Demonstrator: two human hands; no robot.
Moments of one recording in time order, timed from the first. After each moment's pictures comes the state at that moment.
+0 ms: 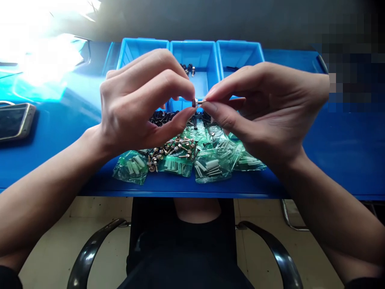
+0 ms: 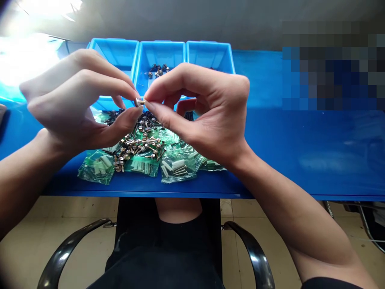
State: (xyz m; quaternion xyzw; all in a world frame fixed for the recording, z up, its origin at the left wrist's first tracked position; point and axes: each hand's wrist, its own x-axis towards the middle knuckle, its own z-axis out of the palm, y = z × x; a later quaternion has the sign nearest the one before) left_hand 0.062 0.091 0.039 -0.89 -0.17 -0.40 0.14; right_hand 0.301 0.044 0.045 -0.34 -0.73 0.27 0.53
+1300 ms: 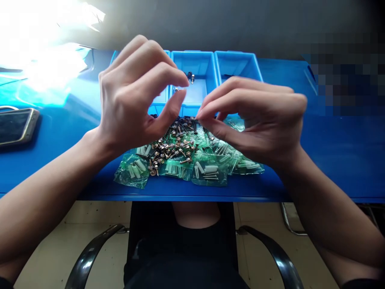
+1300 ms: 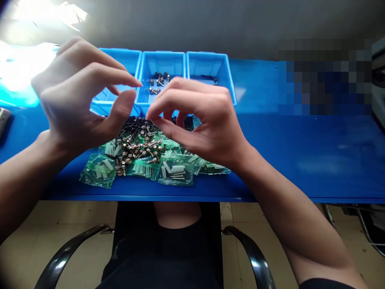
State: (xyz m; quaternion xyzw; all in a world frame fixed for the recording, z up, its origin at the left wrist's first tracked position) left_hand 0.061 0.099 0.037 -0.86 -0.28 -0.39 0.19; right_hand 0.313 0.053 0.053 -0.30 -0.84 0.19 0.40
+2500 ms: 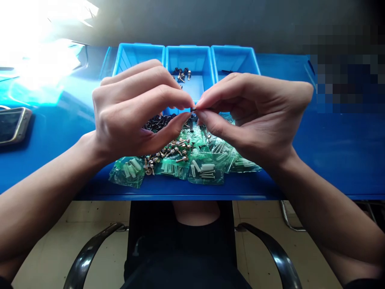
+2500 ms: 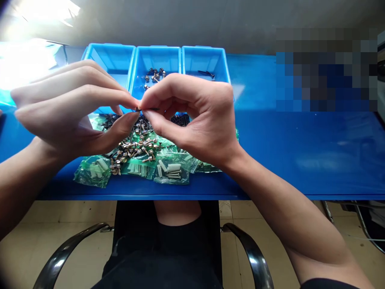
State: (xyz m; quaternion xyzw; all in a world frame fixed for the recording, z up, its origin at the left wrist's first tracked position) left_hand 0.066 0.086 0.041 -0.89 -0.17 -0.41 0.10; right_hand 0.304 0.043 0.054 -0.35 -0.76 0.30 0.47
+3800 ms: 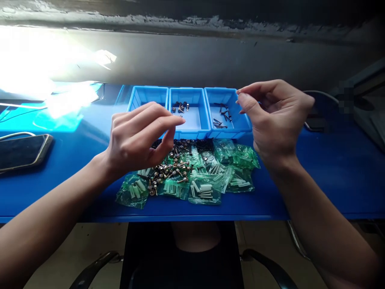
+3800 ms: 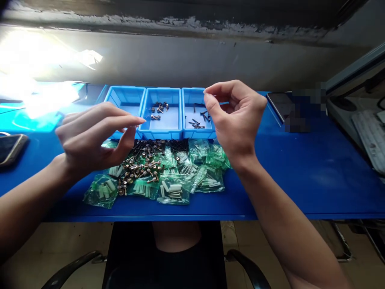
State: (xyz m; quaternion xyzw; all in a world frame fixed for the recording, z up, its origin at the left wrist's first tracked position) left_hand 0.062 0.096 0.040 -0.87 -0.17 -0.43 0.19; right_hand 0.341 0.101 0.040 -0.45 -0.62 0.09 0.64
